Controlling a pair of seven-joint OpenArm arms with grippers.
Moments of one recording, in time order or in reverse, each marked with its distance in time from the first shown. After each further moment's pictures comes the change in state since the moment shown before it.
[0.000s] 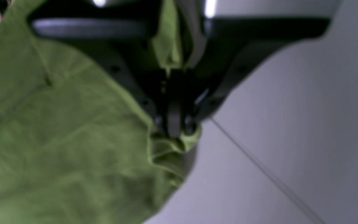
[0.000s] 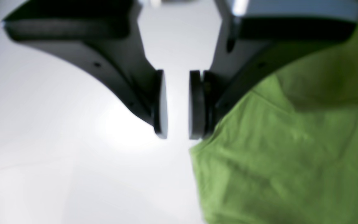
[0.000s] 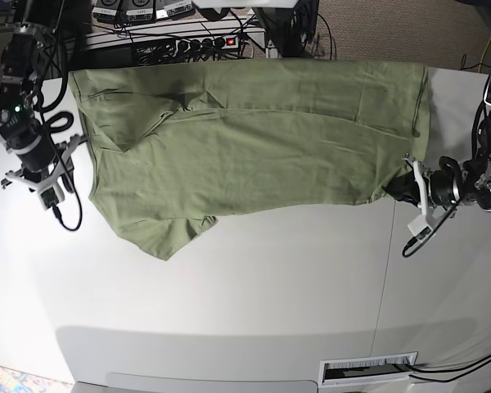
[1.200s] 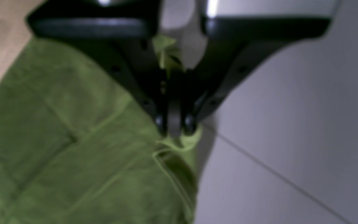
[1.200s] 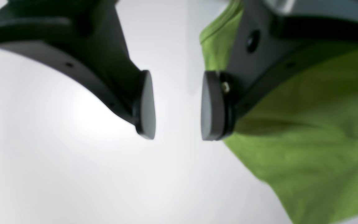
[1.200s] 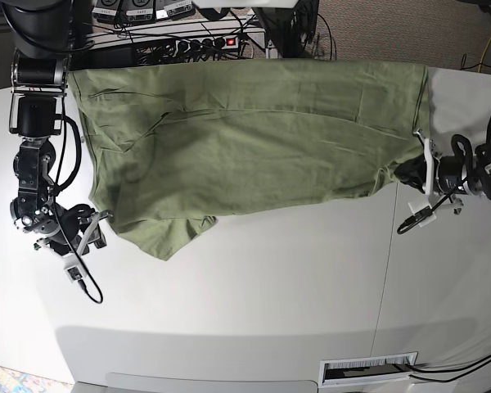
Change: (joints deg) left arm 6.3 -8.2 0.2 14.8 1.2 0.0 1.3; right arm 35.8 -0.5 -23.6 -44.0 -1.7 -0.2 6.9
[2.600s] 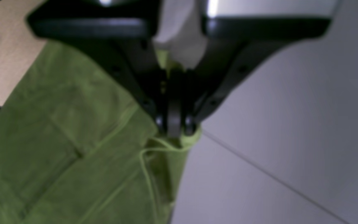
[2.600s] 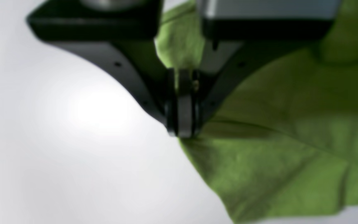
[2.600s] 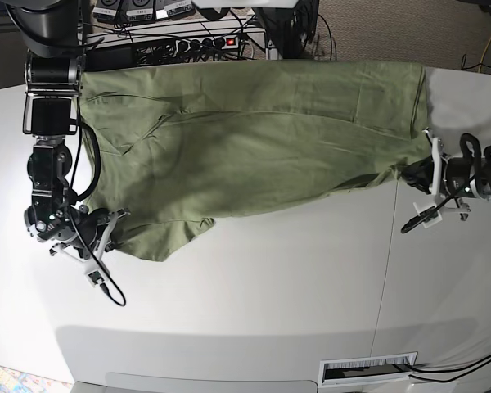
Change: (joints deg) left arm -0.4 -4.7 0.0 5.3 0.0 0.0 0.9; right arm -1.2 -3.2 0.0 11.2 2.1 0.0 -13.8
